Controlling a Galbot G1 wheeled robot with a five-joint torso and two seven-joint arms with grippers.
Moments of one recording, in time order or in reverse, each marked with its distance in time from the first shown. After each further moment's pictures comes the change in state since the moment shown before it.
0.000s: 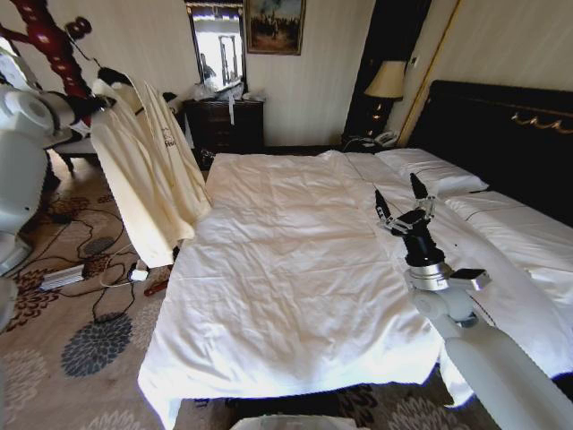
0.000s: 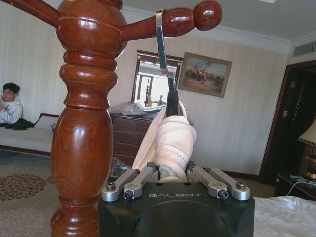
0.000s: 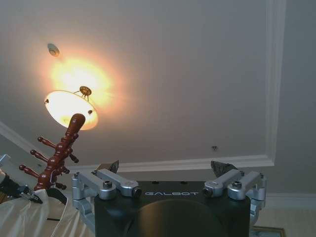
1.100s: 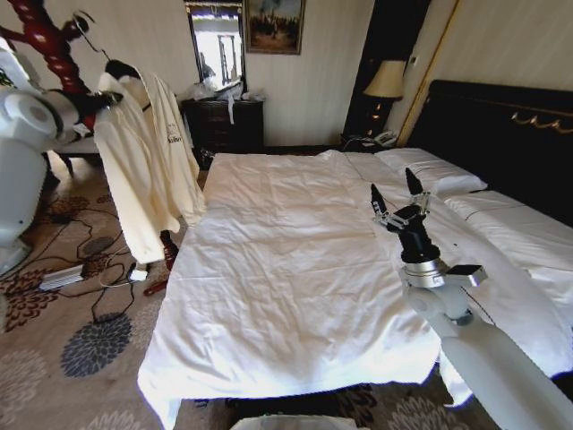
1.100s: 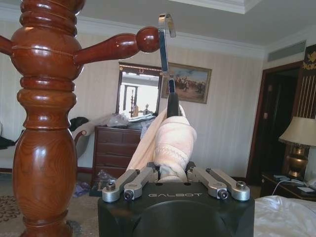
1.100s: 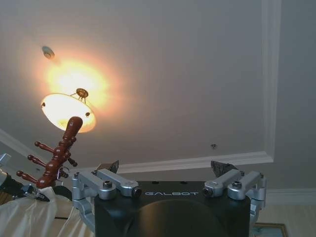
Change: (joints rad) left arm 0.039 0.029 -0.017 -0.153 -0.024 -0.016 -0.029; right arm 0.026 -0.011 -0.030 0.029 0.005 -0.030 0.050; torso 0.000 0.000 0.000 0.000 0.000
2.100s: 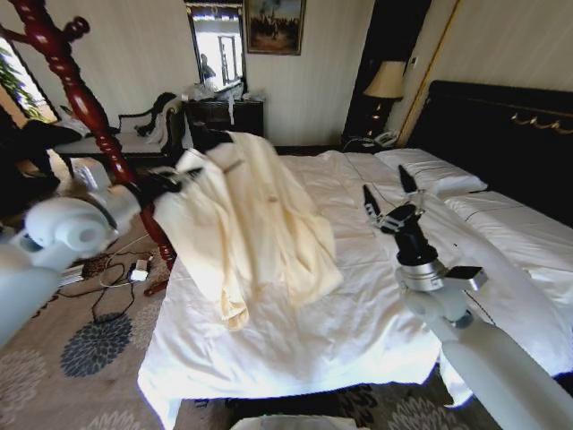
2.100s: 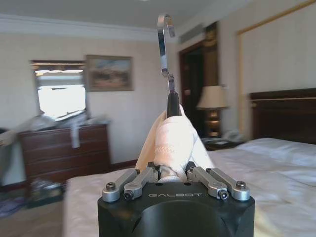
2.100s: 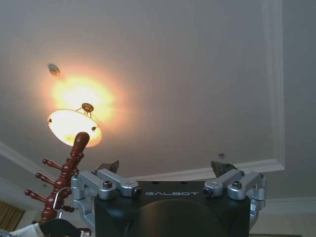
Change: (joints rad) left arm 0.756 0.319 -0.301 -0.786 -0.165 -0.180 -0.081; right arm 0.023 0.005 -0.032 0.054 0.018 0.004 0.017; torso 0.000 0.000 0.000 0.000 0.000
